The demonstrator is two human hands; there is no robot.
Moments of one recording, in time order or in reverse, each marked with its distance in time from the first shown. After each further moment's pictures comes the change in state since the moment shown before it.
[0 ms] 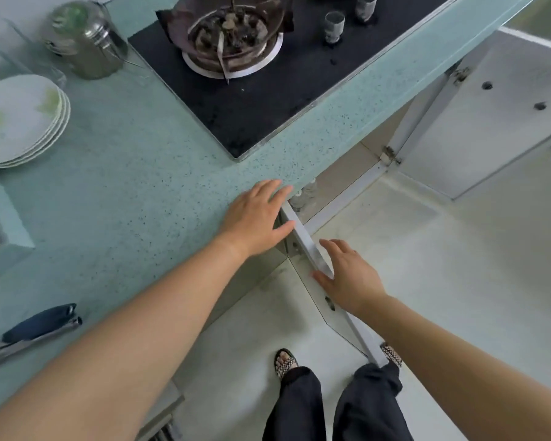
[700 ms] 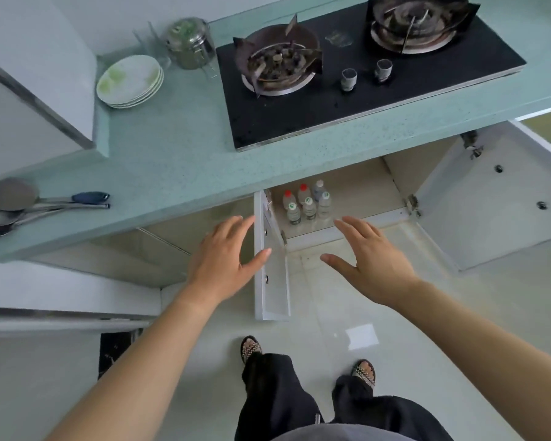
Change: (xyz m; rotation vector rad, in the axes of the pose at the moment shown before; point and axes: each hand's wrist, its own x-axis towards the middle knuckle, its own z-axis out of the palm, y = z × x) left_hand -0.089 0.237 -0.070 -0.199 0.239 -0.654; right_hand -0.072 0.131 -0.220 -0.195 -0.088 -0.535
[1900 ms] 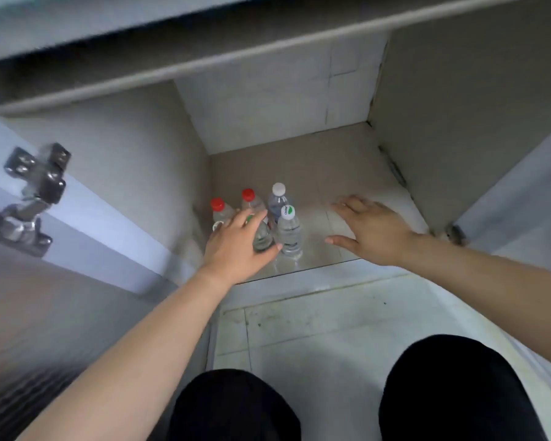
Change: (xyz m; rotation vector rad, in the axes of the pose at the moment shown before) left_hand 0.355 -0.038 0.497 0.010 -0.032 -0.089; right_hand 0.389 0.416 0.256 -0.358 -0.027 -0.210
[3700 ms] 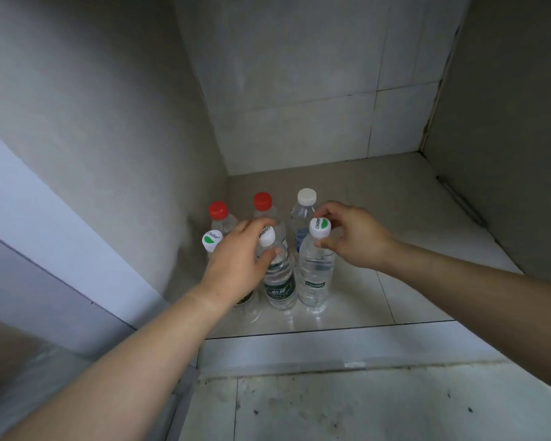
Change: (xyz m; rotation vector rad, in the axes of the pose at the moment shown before) left_hand 0.077 -0.063 0.117 -0.211 0.403 0.029; right_hand 0.162 0.005 0.129 0.646 0.282 -0.133
